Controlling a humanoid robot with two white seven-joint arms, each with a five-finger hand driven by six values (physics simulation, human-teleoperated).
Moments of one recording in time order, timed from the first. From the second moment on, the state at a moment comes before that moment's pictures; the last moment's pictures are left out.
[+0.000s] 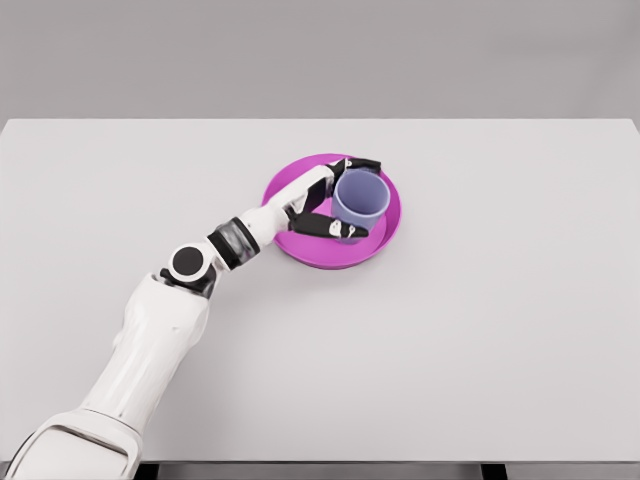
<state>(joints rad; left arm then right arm) -0.54 0.00 -0.36 -0.92 0.19 -0.36 -0.61 0.00 0.00 -0.19 0.05 -0.06 -0.07 0.09</state>
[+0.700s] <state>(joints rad) -0.54 0.03 -0.37 -0.93 0.19 -0.36 -0.61 0.00 0.00 -0.19 0.05 -0.06 -0.07 0.09</state>
